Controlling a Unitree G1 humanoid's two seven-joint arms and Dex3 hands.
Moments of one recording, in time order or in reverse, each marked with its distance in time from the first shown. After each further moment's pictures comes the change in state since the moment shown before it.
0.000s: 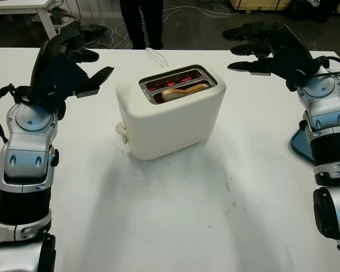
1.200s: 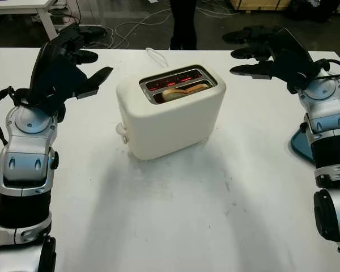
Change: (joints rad) left arm 0.016 -0.007 0.009 -0.022 -0.008 0.028 0.002; right arm 0.024 -0.002 -0.008 -0.011 -0.005 -0.021 -0.028
